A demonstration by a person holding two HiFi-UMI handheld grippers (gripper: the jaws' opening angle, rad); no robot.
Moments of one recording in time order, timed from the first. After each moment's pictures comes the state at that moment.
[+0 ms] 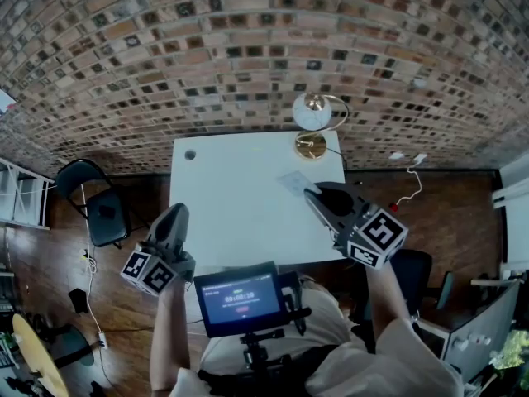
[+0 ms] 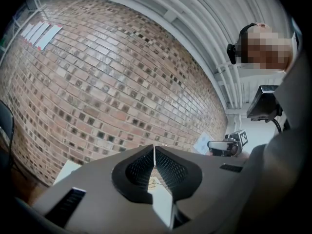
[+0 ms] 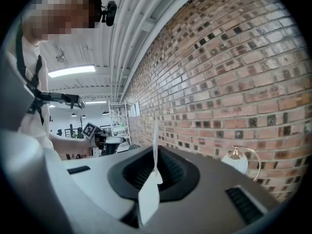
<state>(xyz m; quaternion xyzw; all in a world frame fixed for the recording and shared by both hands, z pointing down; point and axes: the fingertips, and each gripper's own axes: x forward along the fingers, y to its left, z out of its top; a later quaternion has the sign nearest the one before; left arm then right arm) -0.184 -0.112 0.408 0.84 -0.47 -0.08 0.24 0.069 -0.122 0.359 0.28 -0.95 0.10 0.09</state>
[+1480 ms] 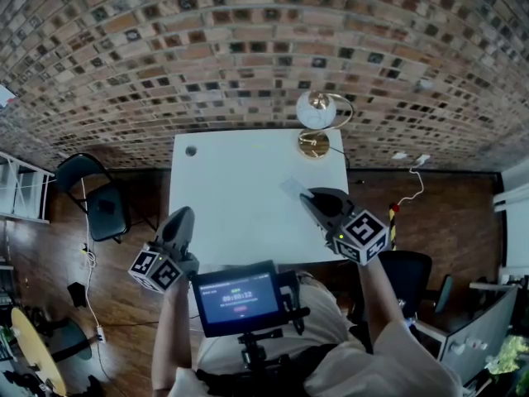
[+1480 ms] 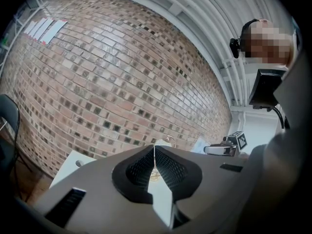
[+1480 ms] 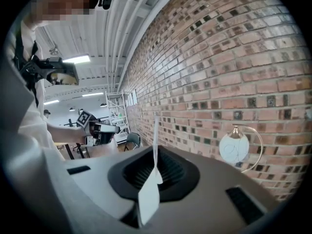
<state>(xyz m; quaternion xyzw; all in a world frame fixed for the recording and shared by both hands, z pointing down) -0.183 -0.110 0.456 0.83 -0.48 -0.06 0.27 0.069 -0.133 0.439 0.29 -0.94 0.13 0.15</state>
